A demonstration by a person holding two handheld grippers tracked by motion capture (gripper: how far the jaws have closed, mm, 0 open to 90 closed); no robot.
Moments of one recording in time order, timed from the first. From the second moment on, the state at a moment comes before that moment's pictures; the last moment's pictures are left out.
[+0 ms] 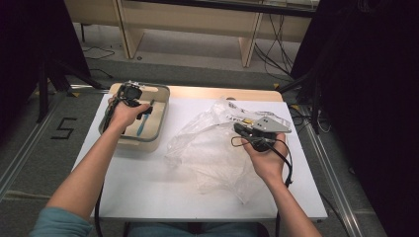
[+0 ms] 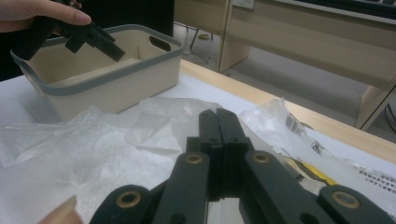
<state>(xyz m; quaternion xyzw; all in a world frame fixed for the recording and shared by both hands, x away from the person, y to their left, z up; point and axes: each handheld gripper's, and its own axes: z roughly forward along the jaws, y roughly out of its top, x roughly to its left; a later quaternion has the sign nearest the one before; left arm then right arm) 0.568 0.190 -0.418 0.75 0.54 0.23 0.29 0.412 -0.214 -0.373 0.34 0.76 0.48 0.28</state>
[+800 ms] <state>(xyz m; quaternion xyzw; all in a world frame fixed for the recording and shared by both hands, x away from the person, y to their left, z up) 0.589 0.186 -0.443 0.75 0.57 0.21 0.26 0.412 -0.214 -0.373 0.34 0.76 0.48 0.28</state>
